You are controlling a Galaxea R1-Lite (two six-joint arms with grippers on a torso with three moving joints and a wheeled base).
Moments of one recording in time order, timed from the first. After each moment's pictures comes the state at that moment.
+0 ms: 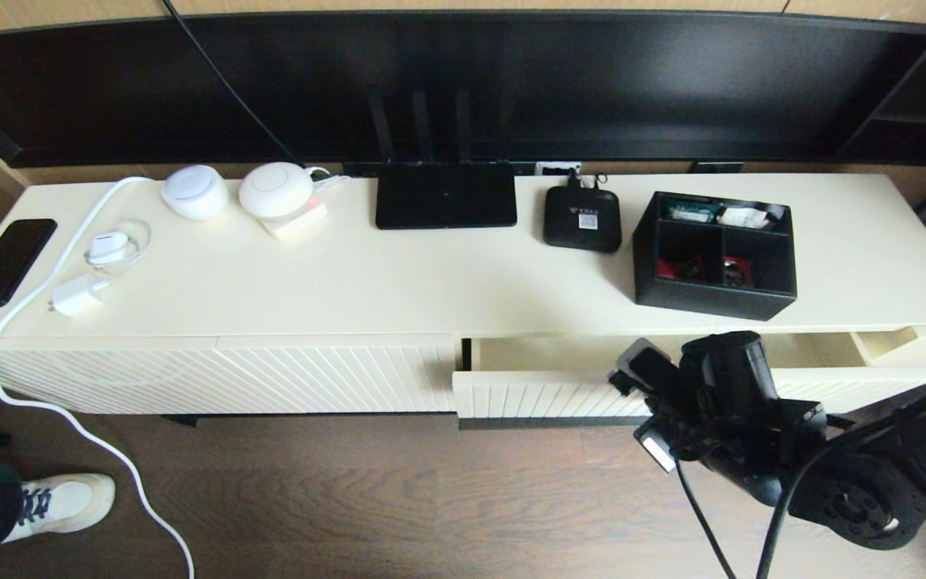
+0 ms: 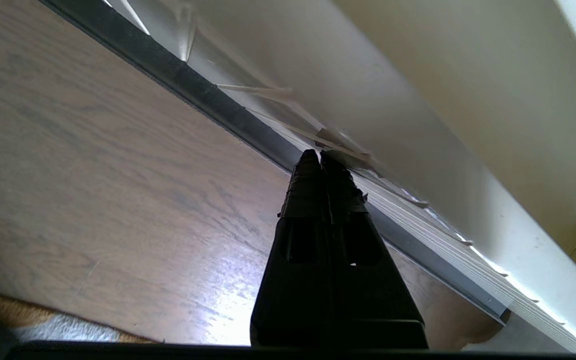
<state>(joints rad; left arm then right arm) 0.00 0.00 0.00 0.00 0.00 0.04 0.47 1.89 -0.73 -0.61 -0.41 -0.42</state>
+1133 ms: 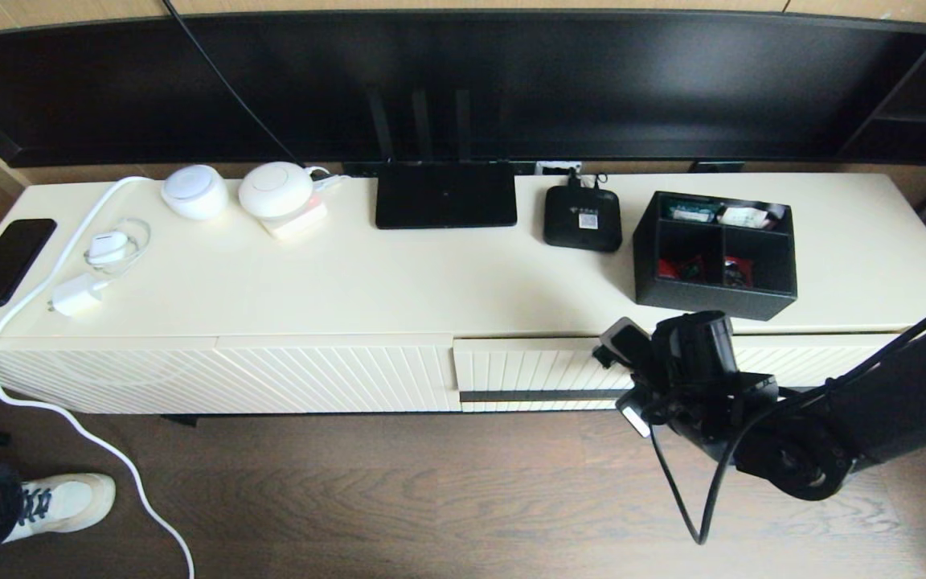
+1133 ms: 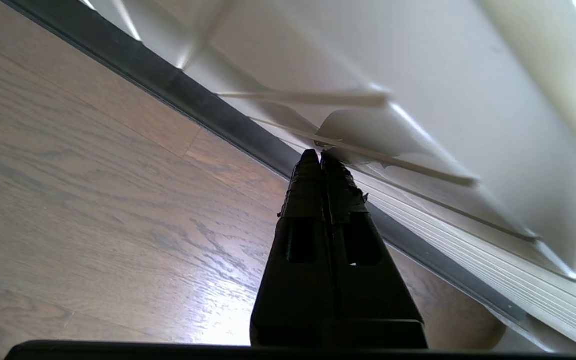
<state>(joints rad) 0.00 0.00 0.00 0.00 0.00 0.04 0.45 2.01 -0.88 -0.62 -0.41 -0.44</state>
